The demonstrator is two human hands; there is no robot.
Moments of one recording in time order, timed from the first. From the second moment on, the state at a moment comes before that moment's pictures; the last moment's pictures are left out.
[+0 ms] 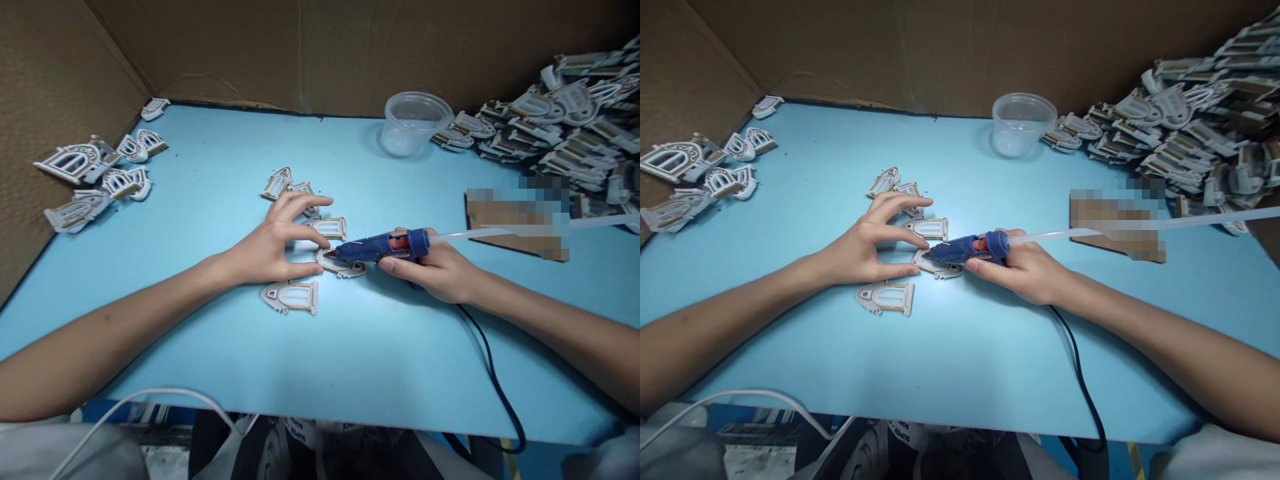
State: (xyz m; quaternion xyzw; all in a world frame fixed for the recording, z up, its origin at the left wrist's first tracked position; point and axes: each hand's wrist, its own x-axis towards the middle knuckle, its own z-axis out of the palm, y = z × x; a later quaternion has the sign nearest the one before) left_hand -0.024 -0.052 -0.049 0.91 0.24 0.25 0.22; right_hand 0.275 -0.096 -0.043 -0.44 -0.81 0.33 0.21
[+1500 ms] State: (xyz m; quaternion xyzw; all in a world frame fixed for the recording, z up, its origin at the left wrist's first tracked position) left_hand -0.025 -0.053 -0.051 0.96 0.17 0.14 0.15; right_hand 0.270 -0.100 -0.057 -0.46 -0.58 0.47 0.49
